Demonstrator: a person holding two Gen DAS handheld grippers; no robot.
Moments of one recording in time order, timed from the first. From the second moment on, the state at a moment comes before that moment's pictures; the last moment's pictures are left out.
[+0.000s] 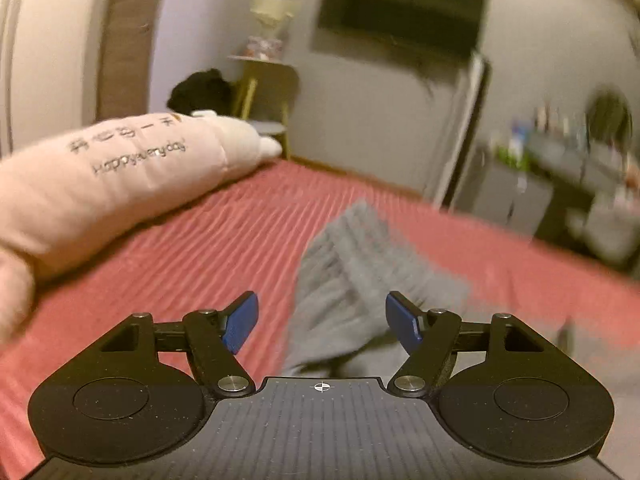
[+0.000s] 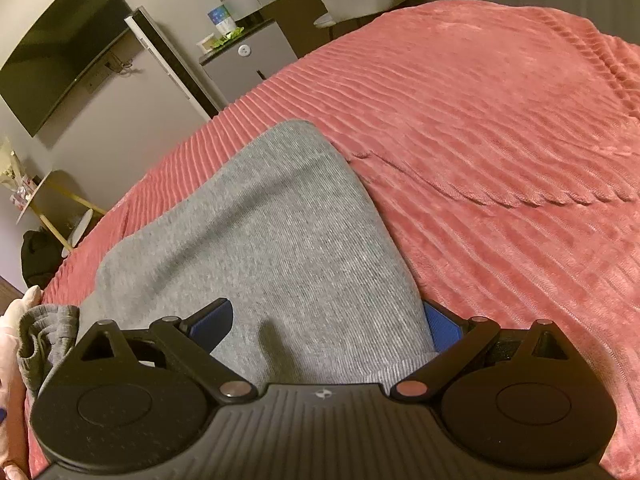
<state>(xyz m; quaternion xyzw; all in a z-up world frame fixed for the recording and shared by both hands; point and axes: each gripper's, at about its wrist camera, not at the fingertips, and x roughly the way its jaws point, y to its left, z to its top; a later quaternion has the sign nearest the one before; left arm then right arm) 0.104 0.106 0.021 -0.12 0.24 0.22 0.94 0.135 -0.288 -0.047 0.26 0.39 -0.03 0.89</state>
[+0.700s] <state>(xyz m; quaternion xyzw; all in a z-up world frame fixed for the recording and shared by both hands) 0.168 0.042 0.013 -0.06 0.23 0.12 0.96 0.138 -0.285 -0.051 0.27 0.38 -0.03 0.89</state>
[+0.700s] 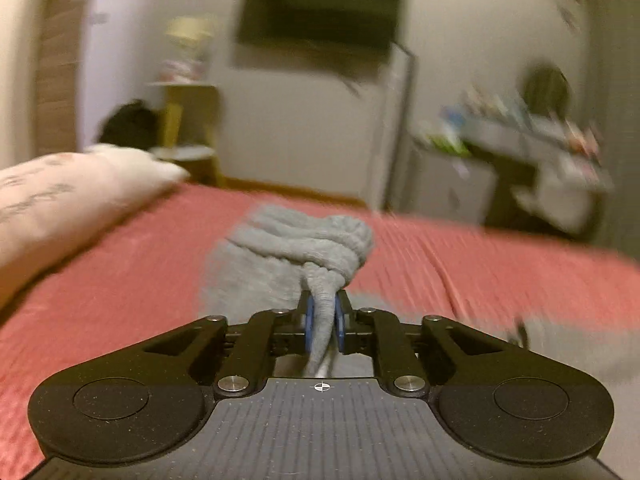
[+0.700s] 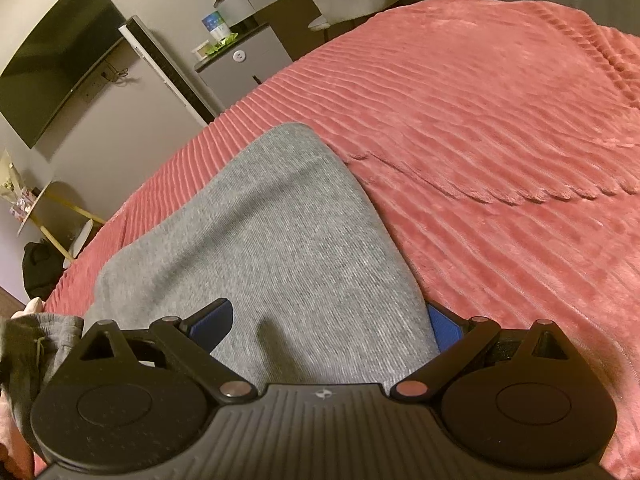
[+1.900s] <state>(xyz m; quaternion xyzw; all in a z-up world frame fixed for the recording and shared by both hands) 0.075 0.186 -0.021 -0.25 0.30 0.51 0.76 0.294 0.053 -0.053 0.13 0.42 0.34 0.83</state>
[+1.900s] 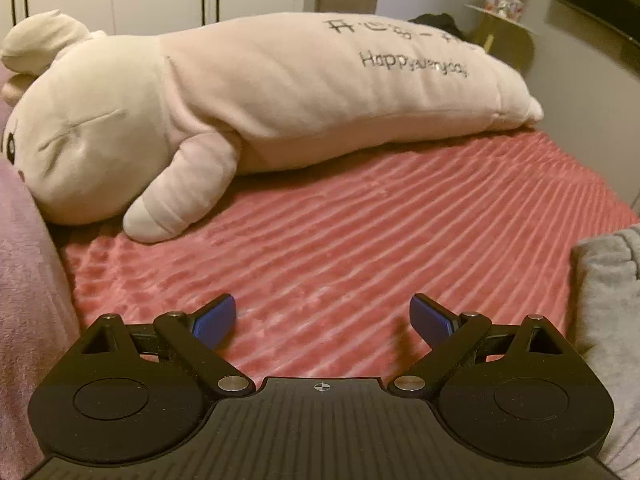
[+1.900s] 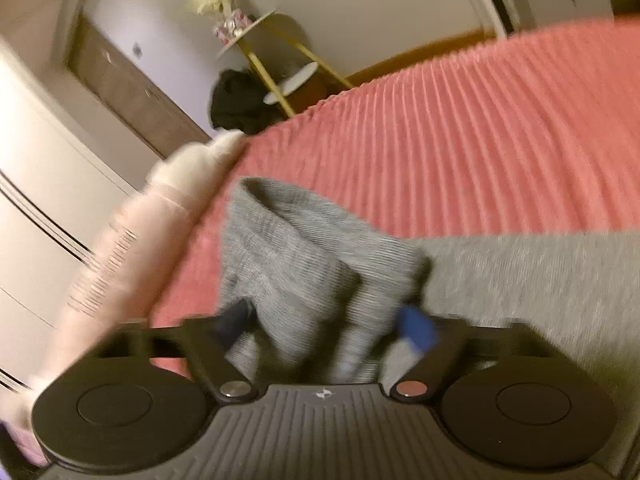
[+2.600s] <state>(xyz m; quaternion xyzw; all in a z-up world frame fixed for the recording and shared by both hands) 0.084 0.174 -0.022 -0.21 0.30 0.50 0.78 0.193 -0.085 0.067 0.19 0.24 0.23 0.92</state>
